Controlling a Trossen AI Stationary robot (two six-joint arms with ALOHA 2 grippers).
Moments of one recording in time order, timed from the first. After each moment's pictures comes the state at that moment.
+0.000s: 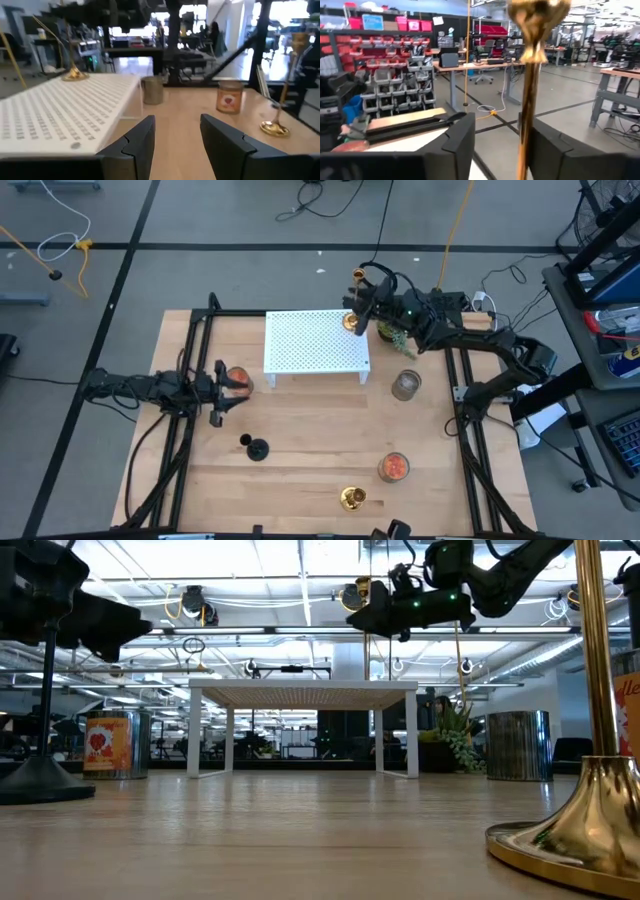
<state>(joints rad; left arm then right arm) -0.16 0.01 0.03 0.01 -0.18 0.00 -0.59 1.47 0.85 0.71 -0.11 -0.01</state>
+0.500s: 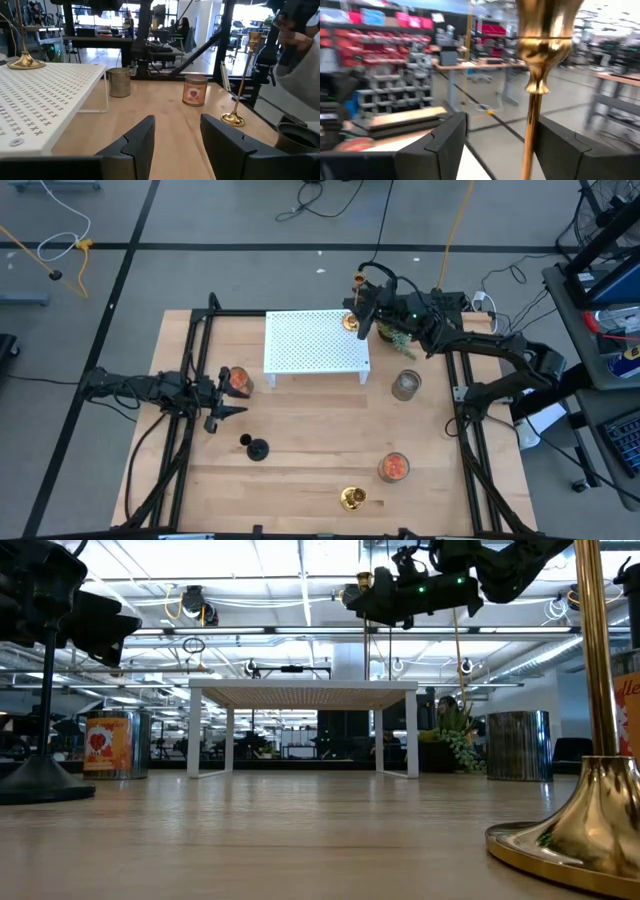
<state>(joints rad) -0.16 0.03 0.03 0.00 -0.03 -0.07 -0.54 1.38 0.85 0.61 -0.05 -0.05</state>
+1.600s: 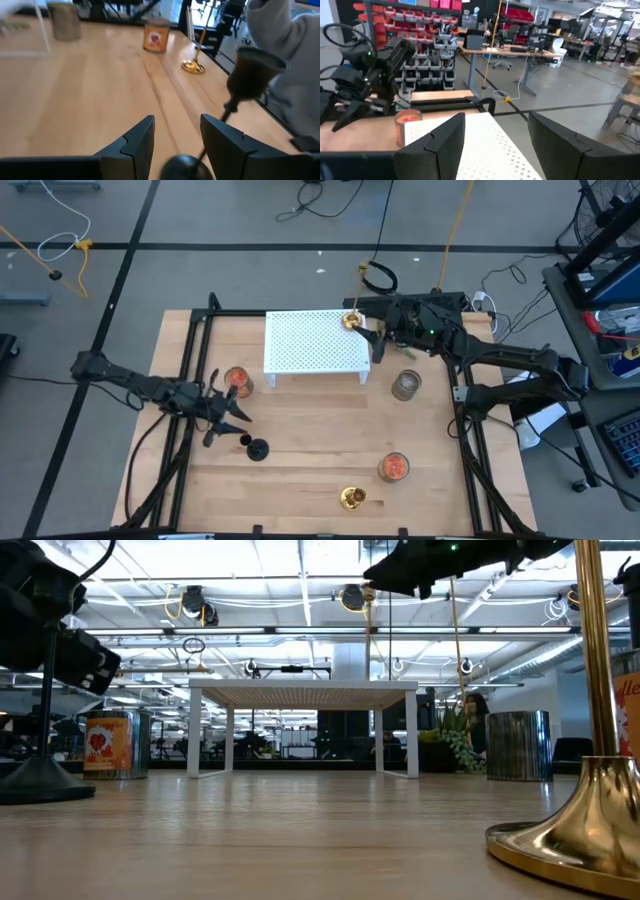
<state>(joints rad) -0.31 0.27 0.03 -0.01 0.06 -0.19 -0.36 1.14 0.85 0.26 0.00 -0.12</state>
